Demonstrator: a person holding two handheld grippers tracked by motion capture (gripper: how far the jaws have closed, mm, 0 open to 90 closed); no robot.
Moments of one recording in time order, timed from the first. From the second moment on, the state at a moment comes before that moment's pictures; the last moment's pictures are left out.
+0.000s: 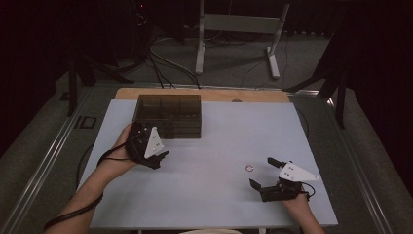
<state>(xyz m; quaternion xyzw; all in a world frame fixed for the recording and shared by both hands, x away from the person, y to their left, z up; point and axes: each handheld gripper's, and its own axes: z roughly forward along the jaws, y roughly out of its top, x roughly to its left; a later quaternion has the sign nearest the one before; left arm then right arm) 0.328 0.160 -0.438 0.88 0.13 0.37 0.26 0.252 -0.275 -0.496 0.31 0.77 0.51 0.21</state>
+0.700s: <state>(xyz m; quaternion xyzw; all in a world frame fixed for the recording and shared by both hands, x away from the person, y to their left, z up) 0.335 0.132 -0.460 0.88 0.09 0.45 0.13 0.252 -0.275 -0.496 0.31 0.77 0.51 0.22</state>
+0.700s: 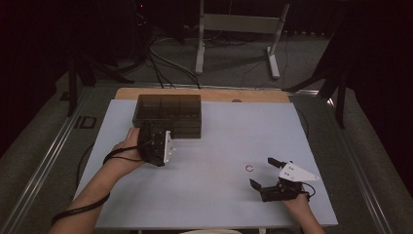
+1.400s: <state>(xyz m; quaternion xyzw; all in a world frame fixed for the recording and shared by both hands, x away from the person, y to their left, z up) 0.338 0.115 -0.484 0.86 0.05 0.51 0.05 0.252 -0.276 -0.497 0.32 0.77 0.51 0.22</state>
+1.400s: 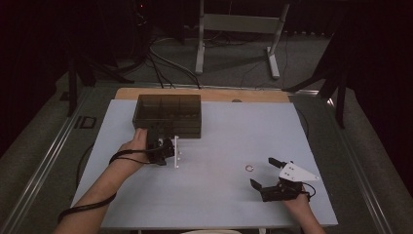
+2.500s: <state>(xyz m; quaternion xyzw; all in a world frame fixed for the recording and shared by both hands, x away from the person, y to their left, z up) 0.361 0.109 -0.501 0.82 0.03 0.56 -0.03 0.252 -0.281 -0.496 0.33 0.77 0.51 0.21</state>
